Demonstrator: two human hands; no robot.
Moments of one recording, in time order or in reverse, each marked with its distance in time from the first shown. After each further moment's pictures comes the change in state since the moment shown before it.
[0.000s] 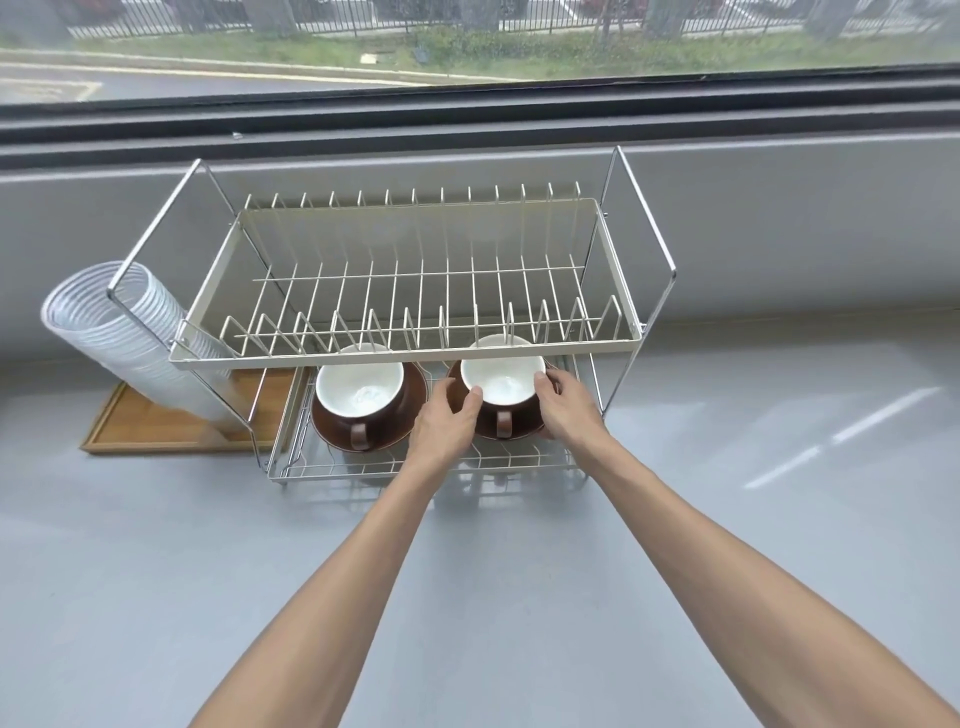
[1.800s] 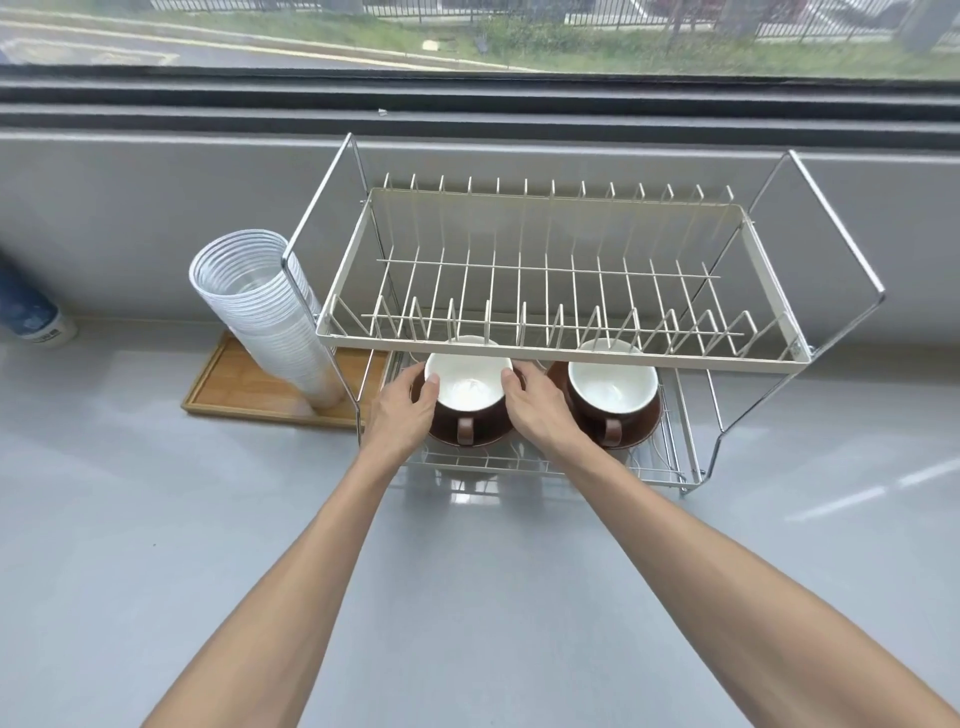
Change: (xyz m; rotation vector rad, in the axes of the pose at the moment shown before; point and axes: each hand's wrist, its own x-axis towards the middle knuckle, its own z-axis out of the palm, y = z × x) left_hand 0.009 -0.056 -0.141 0.086 0.195 0.047; right_hand -0.022 -0.074 0.125 -0.180 -0.178 -0.205
